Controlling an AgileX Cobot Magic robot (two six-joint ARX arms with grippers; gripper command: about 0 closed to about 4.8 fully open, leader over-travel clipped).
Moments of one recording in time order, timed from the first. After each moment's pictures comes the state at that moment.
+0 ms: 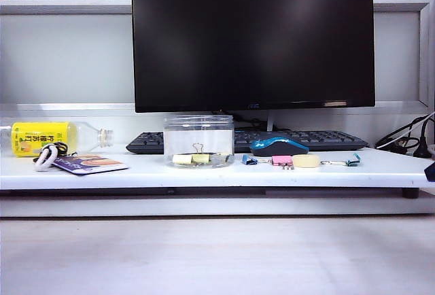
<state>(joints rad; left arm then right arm) -0.36 0.01 0.02 -0.19 0.12 0.07 0.50 0.25 0.01 -0.15 0.00 0.13</state>
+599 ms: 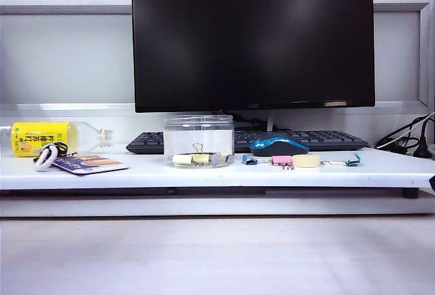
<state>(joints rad) -0.36 0.01 0.02 -0.19 0.12 0.07 0.50 0.25 0.01 -0.18 0.00 0.13</state>
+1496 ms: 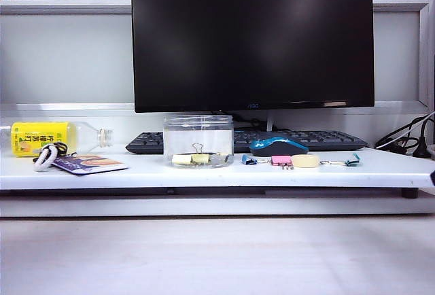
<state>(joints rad) -0.07 0.01 0.02 -0.18 0.12 0.07 0.48 0.23 0.01 -0.18 0.00 0.13</state>
